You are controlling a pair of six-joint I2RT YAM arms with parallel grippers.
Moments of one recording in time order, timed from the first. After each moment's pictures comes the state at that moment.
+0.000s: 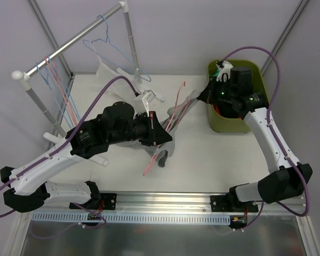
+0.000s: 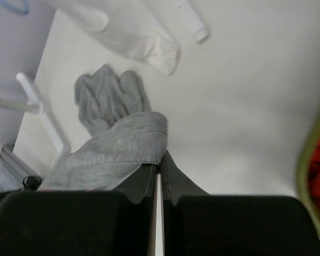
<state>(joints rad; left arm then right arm) -1.07 1.13 1.43 -0.69 0.03 -0.83 0.32 1.38 1.40 -0.58 -0.41 0.30</state>
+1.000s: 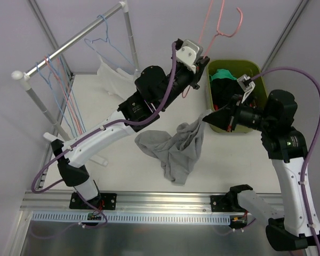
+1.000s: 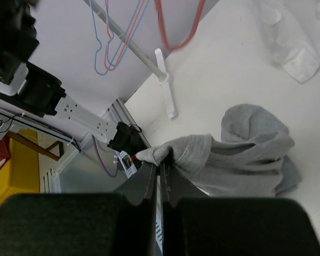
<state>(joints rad) -1.06 1.64 1.92 0.05 -0.22 0.13 0.20 0.96 1.40 -0.68 -0.90 0.41</state>
